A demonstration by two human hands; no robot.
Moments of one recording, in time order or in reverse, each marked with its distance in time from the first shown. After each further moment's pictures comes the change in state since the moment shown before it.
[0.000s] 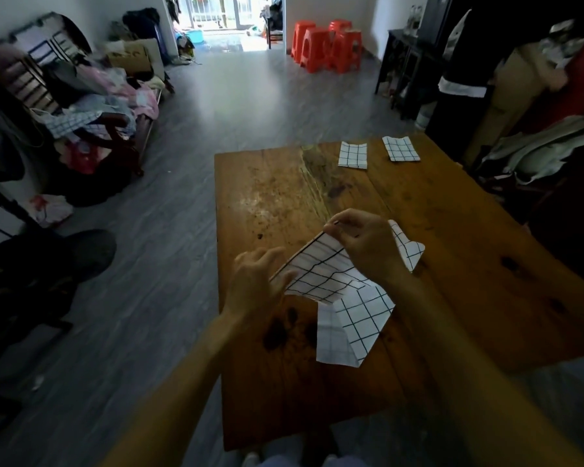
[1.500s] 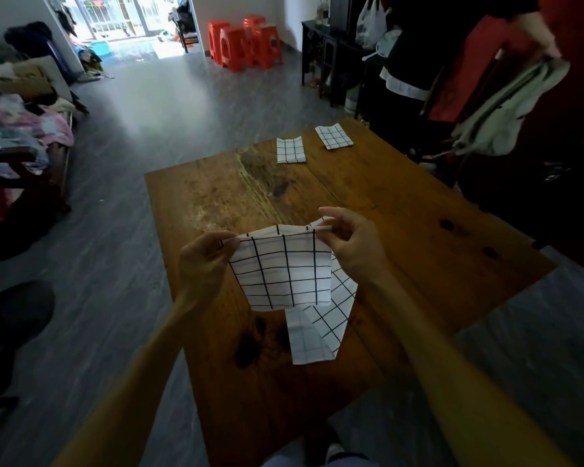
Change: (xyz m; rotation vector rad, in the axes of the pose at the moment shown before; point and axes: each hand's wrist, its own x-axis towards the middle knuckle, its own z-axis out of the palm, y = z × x) left_hand 0.054 0.022 -0.023 -0.656 0.049 -0.057; right_hand -0.032 0.028 -0.031 0.164 0.264 0.223
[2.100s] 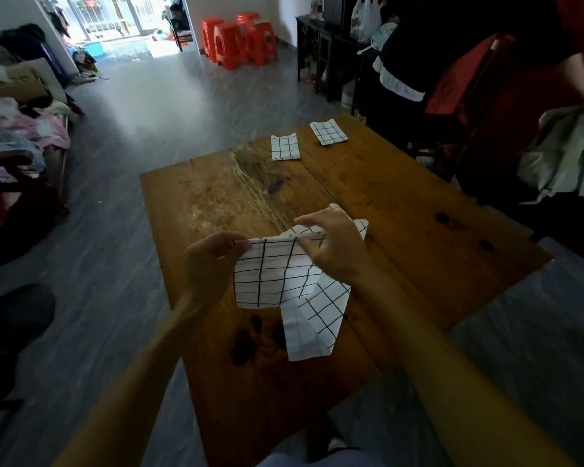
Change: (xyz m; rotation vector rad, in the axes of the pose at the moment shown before) left_hand -0.004 0.016 0.018 0.095 -0.058 0.085; right_hand 0.002 0.003 0.003 -0.421 -0.108 -0.187
